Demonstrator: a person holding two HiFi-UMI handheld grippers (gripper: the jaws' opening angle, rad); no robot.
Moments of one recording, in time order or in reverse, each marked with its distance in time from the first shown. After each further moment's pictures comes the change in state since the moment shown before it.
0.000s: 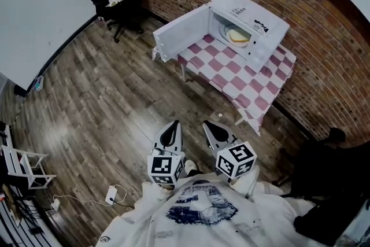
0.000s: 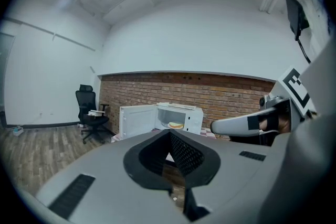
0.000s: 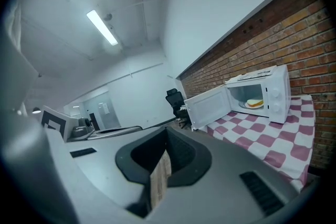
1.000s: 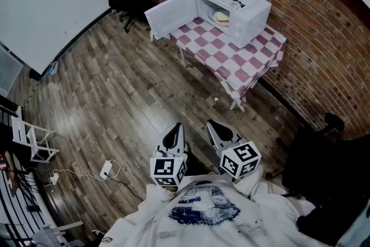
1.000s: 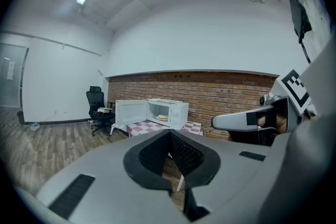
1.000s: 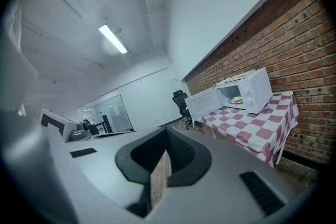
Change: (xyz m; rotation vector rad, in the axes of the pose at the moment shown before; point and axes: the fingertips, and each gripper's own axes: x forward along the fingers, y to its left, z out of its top) left arm -0.123 -0.220 -0.059 -0.004 0.017 0.115; right arm -0.243 -0.021 -0.055 0.017 -0.022 0.097
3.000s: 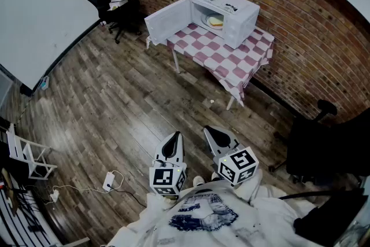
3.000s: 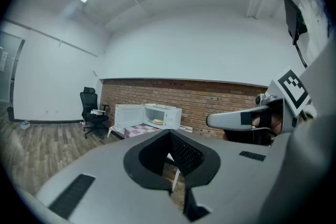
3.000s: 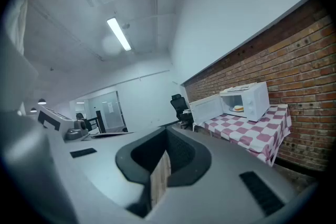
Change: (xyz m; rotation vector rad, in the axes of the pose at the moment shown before) left arm -0.090 0.048 0.017 0.000 -0.050 -0.111; right arm 0.001 0.112 -0.006 -0.088 -0.050 -0.081
